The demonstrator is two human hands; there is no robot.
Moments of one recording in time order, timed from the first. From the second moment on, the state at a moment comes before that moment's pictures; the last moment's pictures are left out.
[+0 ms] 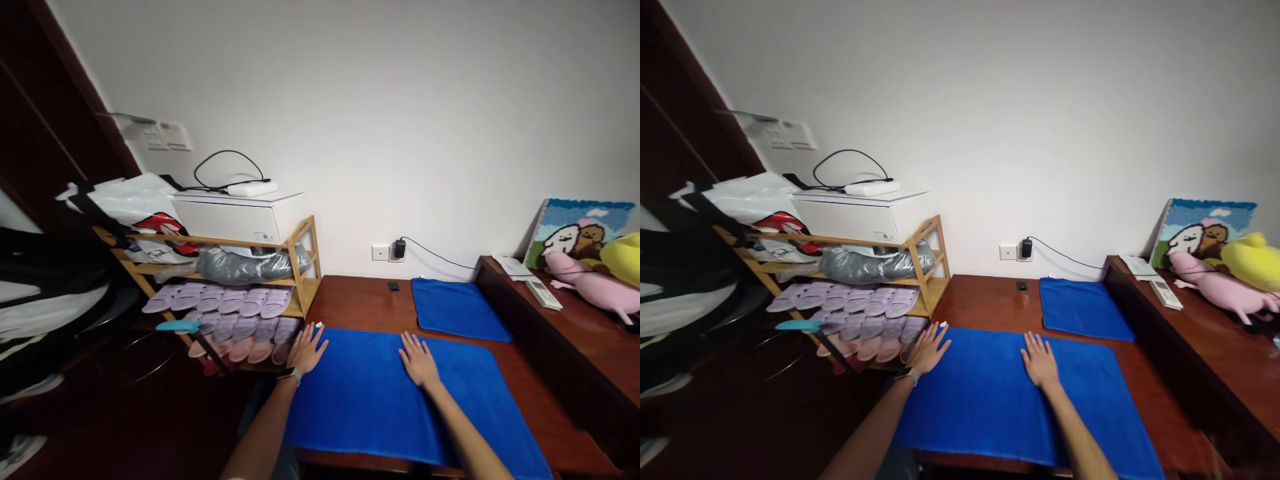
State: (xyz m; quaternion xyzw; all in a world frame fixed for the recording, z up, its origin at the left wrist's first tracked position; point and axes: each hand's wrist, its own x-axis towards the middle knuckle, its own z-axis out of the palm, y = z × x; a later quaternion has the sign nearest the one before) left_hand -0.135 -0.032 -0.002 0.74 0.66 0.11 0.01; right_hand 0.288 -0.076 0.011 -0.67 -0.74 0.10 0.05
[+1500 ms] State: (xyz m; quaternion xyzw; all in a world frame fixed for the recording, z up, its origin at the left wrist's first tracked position) left_hand -0.128 -0.003 -0.010 0.71 0.69 0.12 0.00; right_hand 0.517 -0.112 -0.012 -0.82 -0.57 0.07 0.03
